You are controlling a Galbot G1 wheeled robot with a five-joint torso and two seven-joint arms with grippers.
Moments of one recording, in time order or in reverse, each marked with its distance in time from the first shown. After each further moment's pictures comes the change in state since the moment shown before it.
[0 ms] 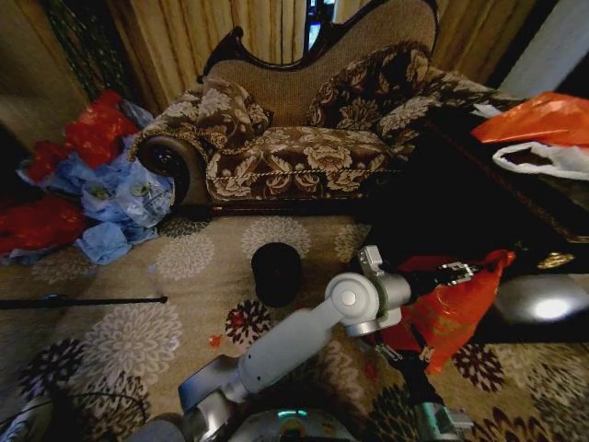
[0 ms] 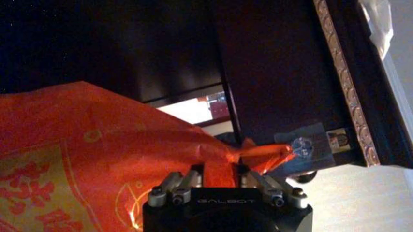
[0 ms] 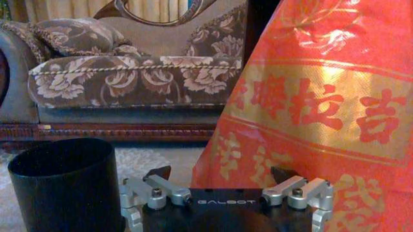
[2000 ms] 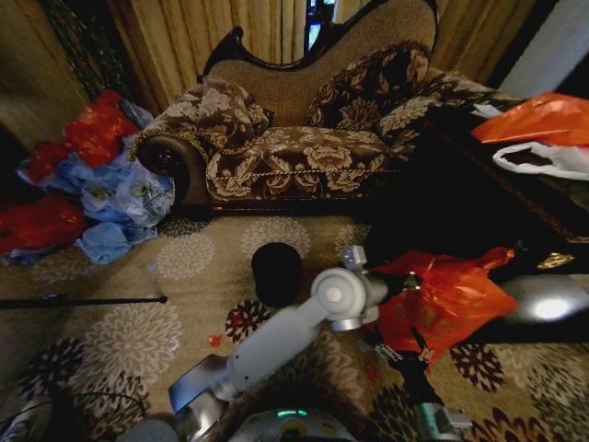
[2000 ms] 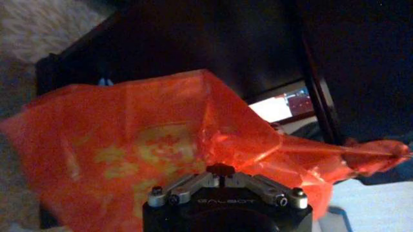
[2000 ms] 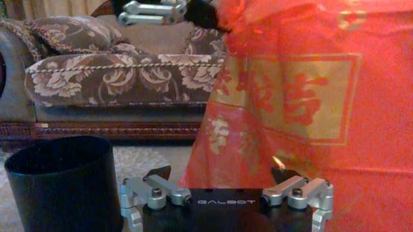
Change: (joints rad) left arm 0.028 0.088 -0.071 -0.081 0.013 0.119 -0.335; right arm 0.005 -0.001 -0.003 -0.010 -0.001 0.000 0.007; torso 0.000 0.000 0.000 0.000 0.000
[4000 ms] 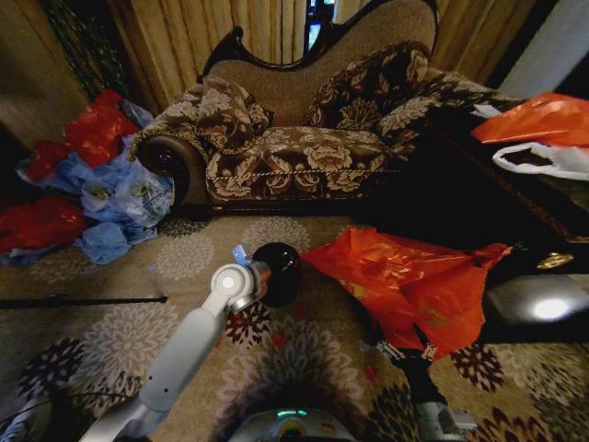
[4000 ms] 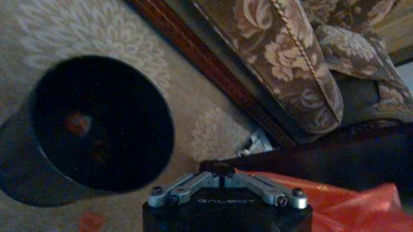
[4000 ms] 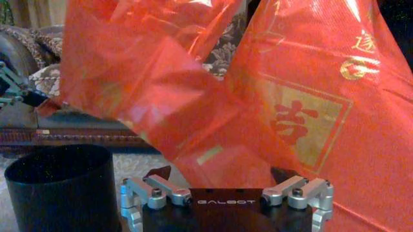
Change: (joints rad) left arm 0.228 0.374 -0.469 -0.035 0.001 -0.014 0.072; right arm -0.008 -0.011 0.010 0.024 0.005 0.012 -0.001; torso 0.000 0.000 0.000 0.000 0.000
